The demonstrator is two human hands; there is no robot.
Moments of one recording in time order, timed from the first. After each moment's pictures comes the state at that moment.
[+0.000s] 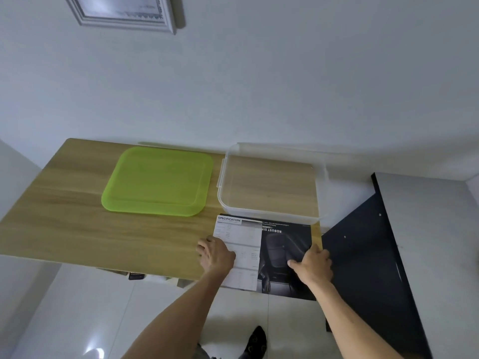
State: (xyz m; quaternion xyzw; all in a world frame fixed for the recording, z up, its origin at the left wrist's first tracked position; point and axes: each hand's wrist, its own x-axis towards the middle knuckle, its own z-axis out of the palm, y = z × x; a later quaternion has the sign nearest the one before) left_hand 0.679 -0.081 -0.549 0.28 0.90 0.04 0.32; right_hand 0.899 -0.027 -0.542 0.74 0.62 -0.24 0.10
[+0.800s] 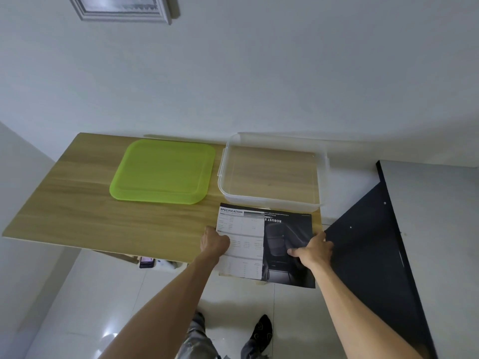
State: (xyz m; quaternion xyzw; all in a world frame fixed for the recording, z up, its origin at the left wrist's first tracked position) left_hand 0.673 -0.094 -0.545 0.19 0.86 0.23 0.41; right_hand 0.913 -0.021 -0.551 0.77 0.52 -0.38 -0.01
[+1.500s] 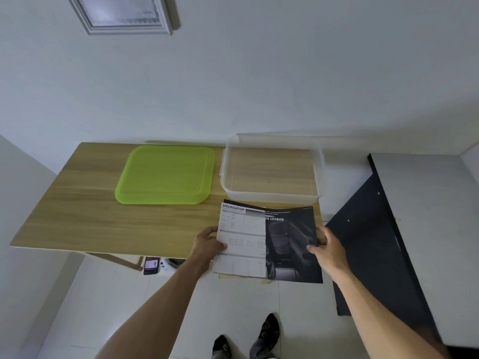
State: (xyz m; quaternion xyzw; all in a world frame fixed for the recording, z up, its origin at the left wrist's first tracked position) left_hand 0.642 -0.144 -0.531 0.15 0.73 0.39 0.54; right_hand 0.955 -0.060 -0.546 0.68 0.54 -0.47 -0.18
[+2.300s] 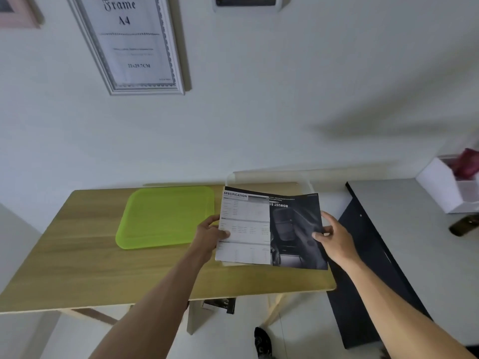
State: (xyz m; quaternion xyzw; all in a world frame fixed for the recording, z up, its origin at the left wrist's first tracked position) left_hand 0.577 -0.089 -0.450 0.25 0.62 0.47 0.57; right_hand 0.913 -0.048 -0.442 0.66 0.60 -0.36 -0.27
